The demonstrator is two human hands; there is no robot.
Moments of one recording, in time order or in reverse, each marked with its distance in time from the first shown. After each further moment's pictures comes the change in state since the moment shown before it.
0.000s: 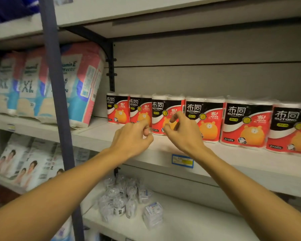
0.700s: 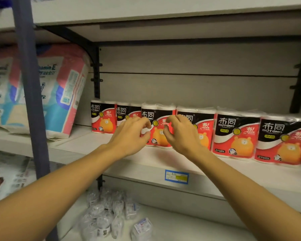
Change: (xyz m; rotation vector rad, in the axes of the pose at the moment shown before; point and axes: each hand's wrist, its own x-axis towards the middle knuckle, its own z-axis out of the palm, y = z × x) left_hand 0.063 -0.015 0.016 -0.059 -0.004 0.226; right_hand 0.048 0.034 0.006 -0.397 0.079 -0.219
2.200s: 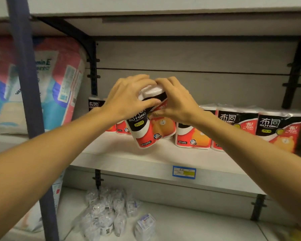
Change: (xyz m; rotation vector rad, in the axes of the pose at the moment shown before) left_hand 0.042 -0.013 -0.071 -0.022 0.193 0.195; right_hand 0.066 -0.048 -0.050 0.165 -0.132 -0.170
